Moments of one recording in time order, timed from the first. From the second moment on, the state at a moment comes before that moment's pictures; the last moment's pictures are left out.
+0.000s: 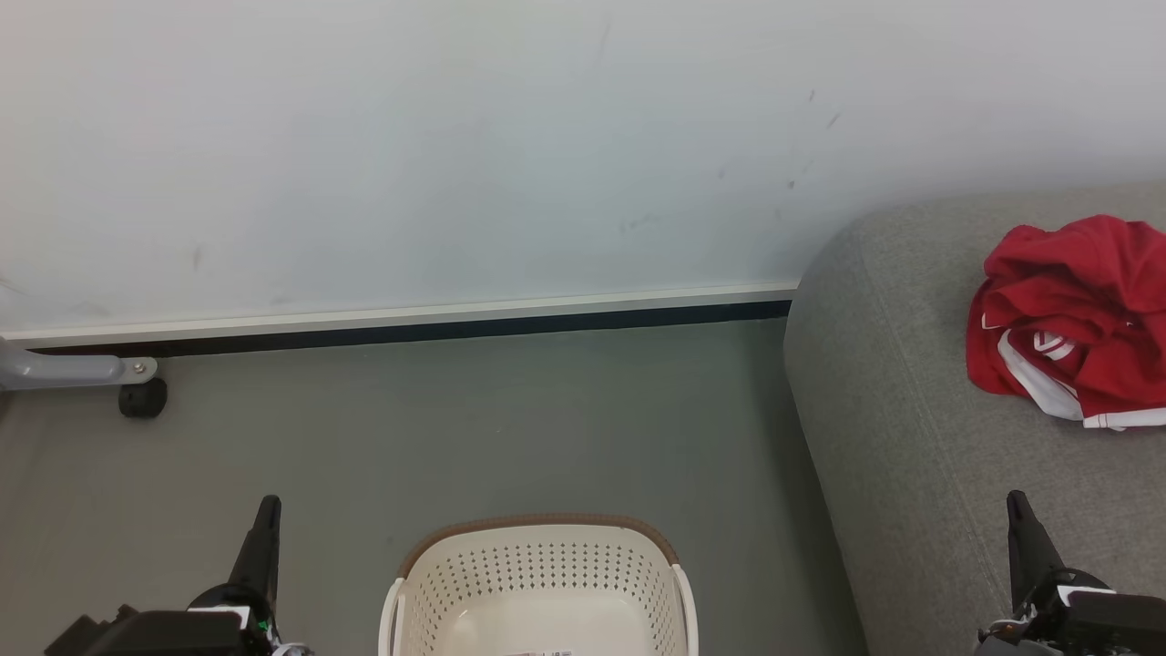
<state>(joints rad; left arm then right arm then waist) -0.08 0.04 0.09 0.29 -1.60 -0.12 0.11 -0.09 -0.04 -0.13 0.30 1.60 0.12 0.11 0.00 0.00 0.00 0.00</state>
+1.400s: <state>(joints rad) -0.08 0.04 0.09 0.30 -1.60 -0.12 0.11 -0.09 -0.04 -0.13 0.30 1.60 0.12 0.11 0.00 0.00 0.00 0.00</state>
